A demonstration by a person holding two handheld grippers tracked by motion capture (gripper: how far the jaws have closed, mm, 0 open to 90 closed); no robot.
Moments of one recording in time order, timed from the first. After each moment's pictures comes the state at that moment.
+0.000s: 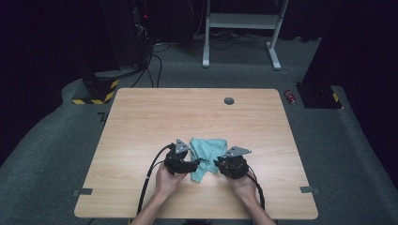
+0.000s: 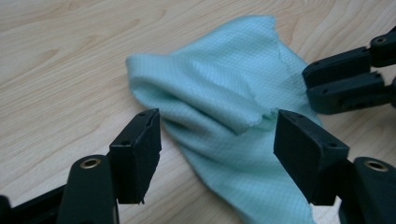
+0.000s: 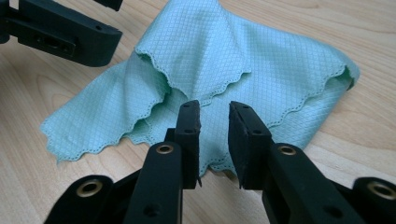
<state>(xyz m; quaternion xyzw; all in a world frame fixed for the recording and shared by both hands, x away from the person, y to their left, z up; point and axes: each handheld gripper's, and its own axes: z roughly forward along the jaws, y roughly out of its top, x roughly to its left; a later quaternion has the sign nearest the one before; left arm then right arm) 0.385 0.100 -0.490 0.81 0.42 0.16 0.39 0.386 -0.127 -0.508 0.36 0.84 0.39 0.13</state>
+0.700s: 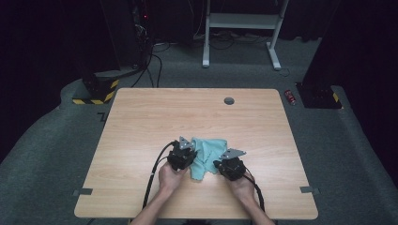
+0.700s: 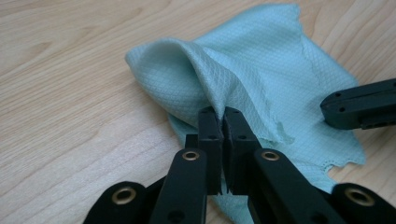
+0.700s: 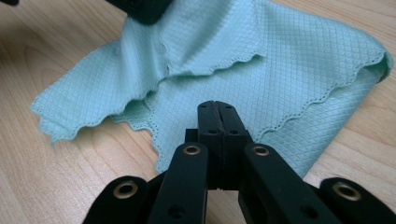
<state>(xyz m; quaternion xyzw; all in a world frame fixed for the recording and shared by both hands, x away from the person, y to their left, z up) 0.401 0.101 -0.500 0.81 0.43 0.15 0.38 0.386 -0.121 -0.518 0.34 0.86 0.37 0.14</state>
